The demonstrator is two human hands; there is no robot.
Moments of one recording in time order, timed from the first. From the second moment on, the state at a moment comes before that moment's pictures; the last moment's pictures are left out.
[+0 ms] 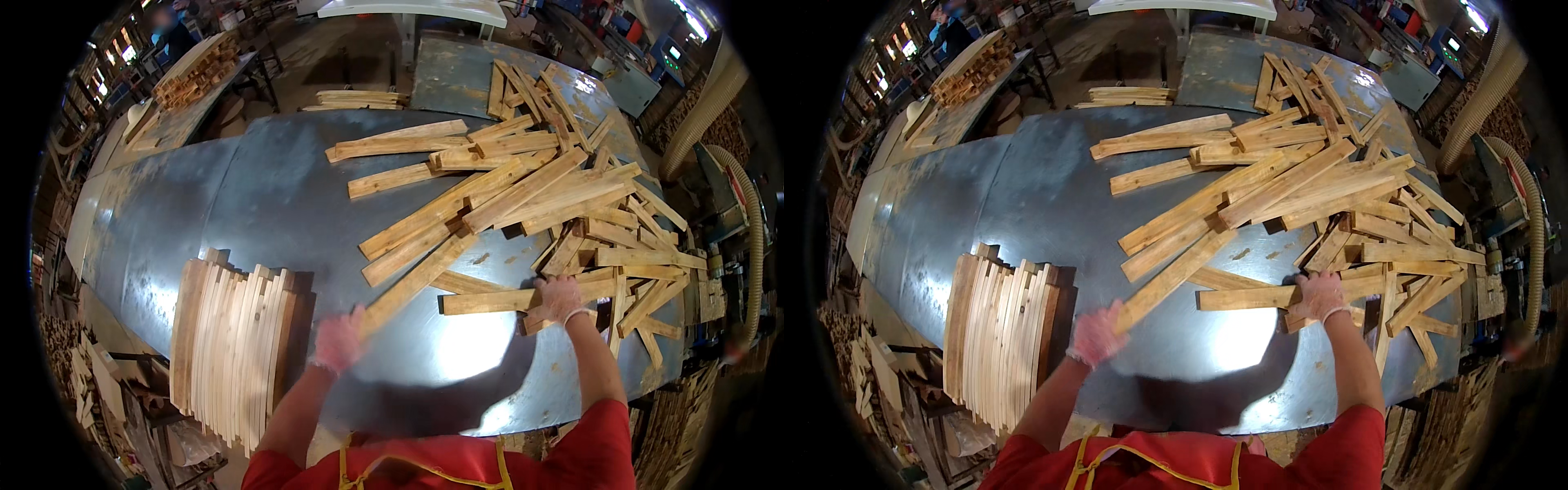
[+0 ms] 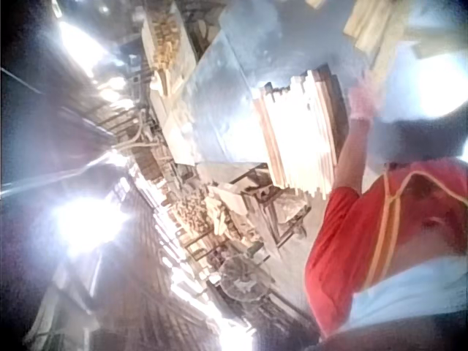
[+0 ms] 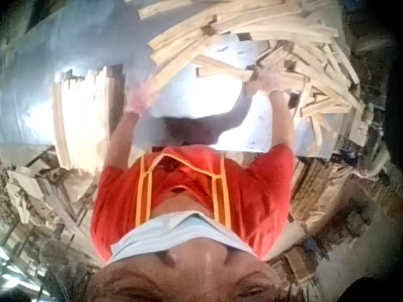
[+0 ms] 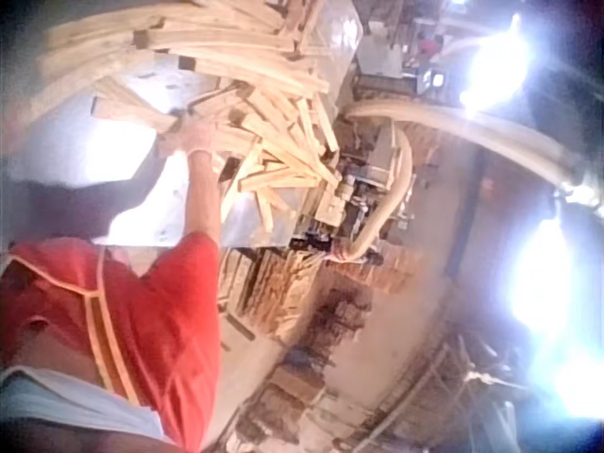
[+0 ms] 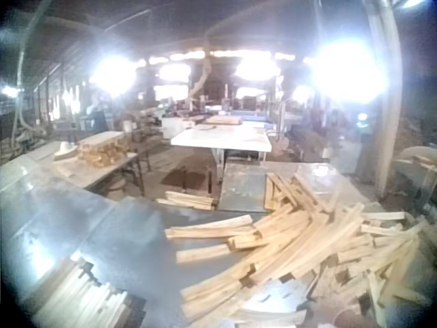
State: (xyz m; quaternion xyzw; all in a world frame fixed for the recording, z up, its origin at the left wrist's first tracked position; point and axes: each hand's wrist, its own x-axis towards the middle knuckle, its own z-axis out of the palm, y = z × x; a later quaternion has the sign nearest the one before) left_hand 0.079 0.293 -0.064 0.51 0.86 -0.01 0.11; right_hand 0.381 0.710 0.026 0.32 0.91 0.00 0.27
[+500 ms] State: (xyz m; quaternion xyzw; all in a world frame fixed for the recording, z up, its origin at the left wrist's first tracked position) left_hand 0.161 -0.018 -0.055 0.29 0.95 0.11 -0.04; right_hand 0.244 0.405 -0.078 0.38 0.53 -0.76 -0.01
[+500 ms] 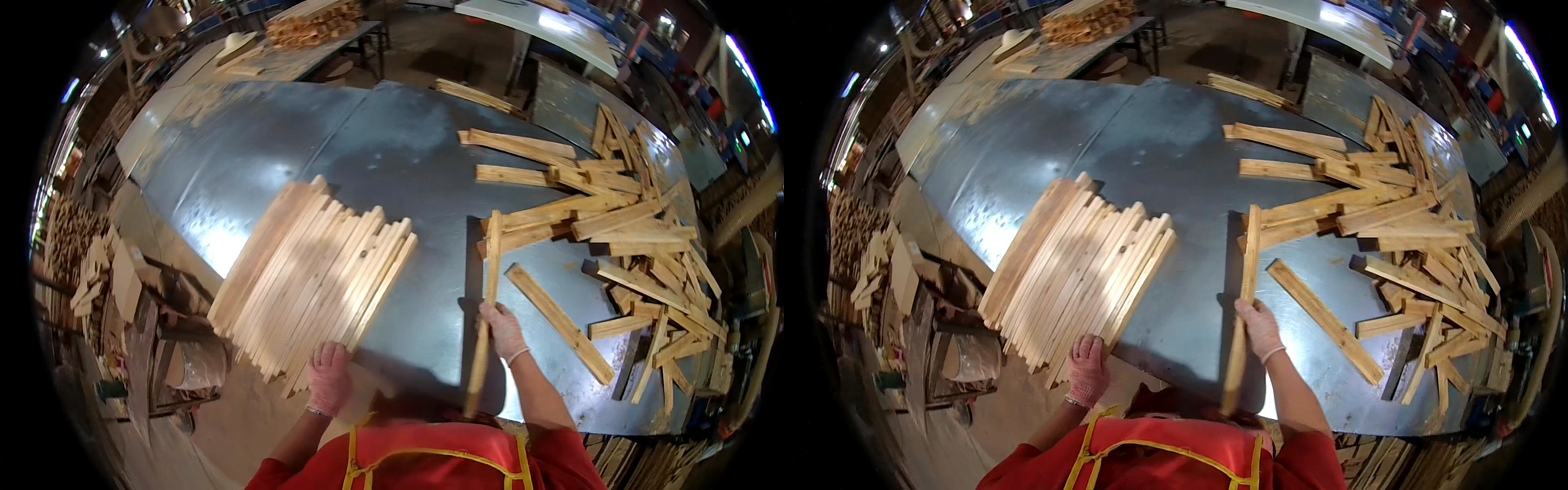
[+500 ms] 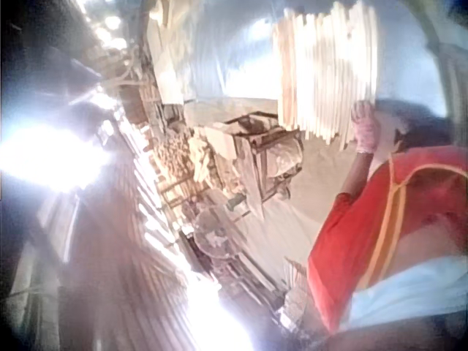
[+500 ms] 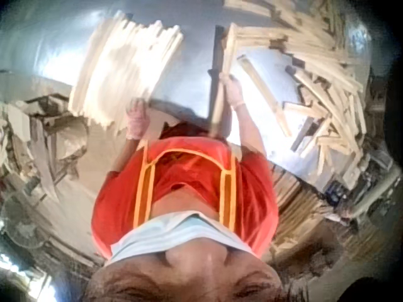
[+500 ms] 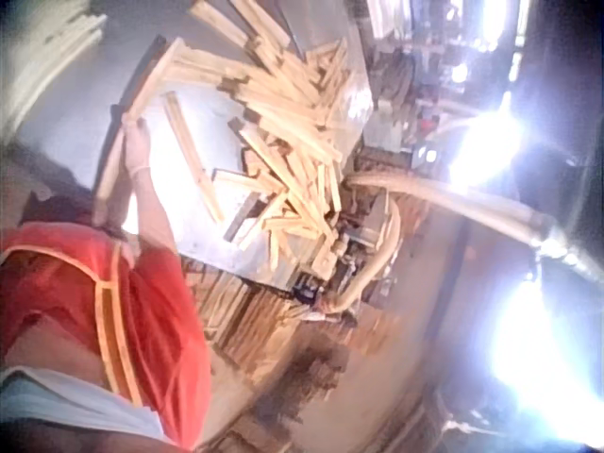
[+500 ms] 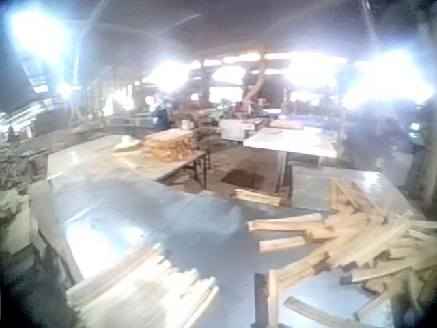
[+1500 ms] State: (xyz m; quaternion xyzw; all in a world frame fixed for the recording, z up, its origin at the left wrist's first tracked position) left_hand 0.126 0.026 -0.113 0.33 0.94 -0.07 -0.08; right_hand 0.172 0.756 -0.080 0.38 0.14 -0.75 -0.52
